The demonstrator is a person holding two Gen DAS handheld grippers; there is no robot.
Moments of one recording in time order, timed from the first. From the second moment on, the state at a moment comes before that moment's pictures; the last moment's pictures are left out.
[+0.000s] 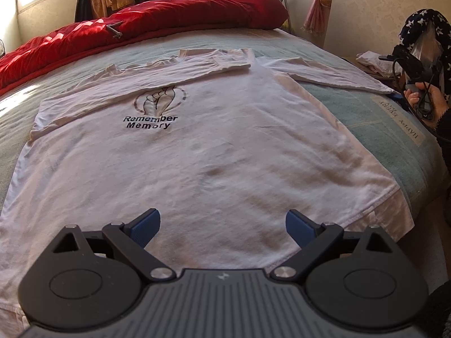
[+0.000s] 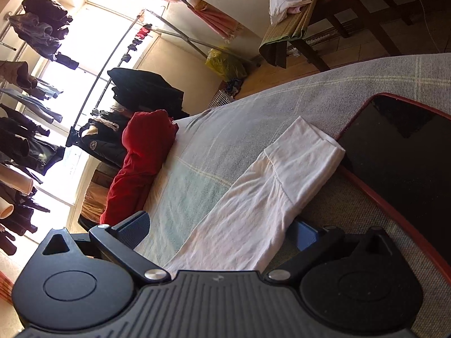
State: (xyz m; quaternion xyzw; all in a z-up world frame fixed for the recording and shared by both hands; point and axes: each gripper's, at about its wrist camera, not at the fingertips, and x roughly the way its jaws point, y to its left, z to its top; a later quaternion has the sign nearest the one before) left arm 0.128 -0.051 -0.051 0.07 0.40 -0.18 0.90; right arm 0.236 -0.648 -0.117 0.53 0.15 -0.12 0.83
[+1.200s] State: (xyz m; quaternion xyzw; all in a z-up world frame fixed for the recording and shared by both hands) left arm 0.134 -0.030 -0.056 0.01 0.40 -0.19 0.90; right arm 0.249 -0.644 -0.121 0.48 0.20 -0.19 0.83
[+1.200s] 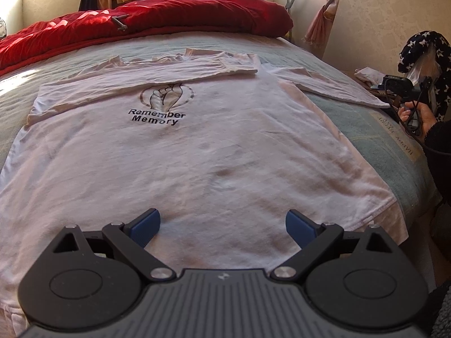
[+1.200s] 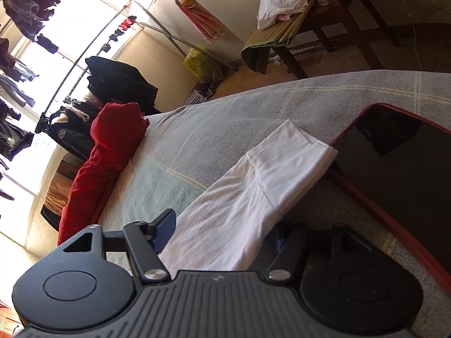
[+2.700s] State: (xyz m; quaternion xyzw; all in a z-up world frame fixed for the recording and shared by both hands) left arm 0.114 0.010 -0.033 0.00 0.35 -0.18 0.92; right arm 0.308 -0.529 -0.016 0.36 0.26 -0.08 0.89
